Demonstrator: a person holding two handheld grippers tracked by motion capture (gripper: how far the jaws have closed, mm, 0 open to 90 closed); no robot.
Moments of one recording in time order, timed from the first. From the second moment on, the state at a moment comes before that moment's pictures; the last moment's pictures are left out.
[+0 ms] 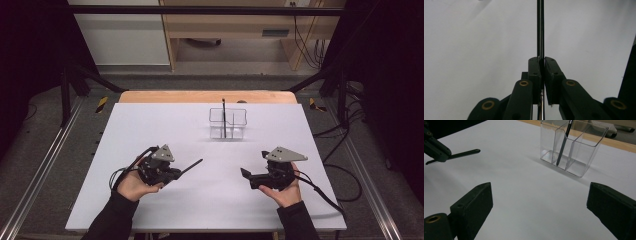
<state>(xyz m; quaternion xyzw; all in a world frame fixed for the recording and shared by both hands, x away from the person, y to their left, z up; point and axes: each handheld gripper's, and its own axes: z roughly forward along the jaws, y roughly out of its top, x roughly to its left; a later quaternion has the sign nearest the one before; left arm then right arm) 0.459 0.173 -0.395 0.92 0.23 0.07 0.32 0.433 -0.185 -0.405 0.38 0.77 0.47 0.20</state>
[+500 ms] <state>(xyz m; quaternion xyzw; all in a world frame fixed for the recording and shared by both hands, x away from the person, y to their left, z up) 0.454 0.160 -0.398 0.92 0.20 0.06 0.32 0.429 -0.166 -0.391 0.33 0.81 0.44 0.21</state>
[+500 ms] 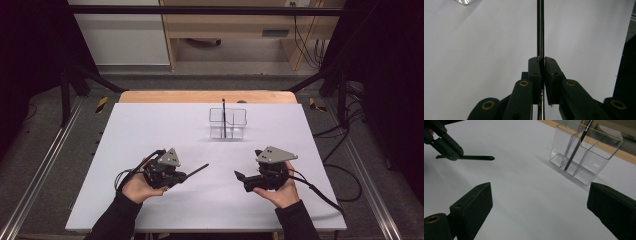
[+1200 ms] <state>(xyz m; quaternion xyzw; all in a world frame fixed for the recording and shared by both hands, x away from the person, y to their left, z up) 0.458 0.150 -0.399 0.93 0.18 0.04 0.32 0.431 -0.127 -0.374 0.24 0.87 0.38 0.22</state>
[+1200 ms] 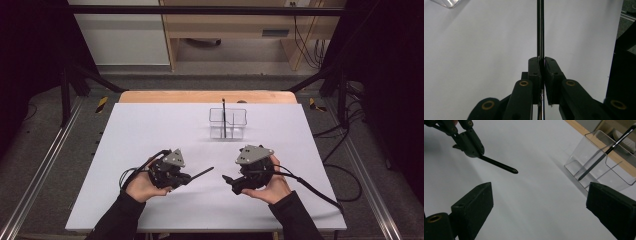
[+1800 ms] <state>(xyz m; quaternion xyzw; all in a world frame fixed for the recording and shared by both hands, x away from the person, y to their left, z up) 0.463 0.141 -0.394 0.93 0.16 0.02 0.32 0.430 -0.109 -0.373 0.18 0.90 0.33 0.21</state>
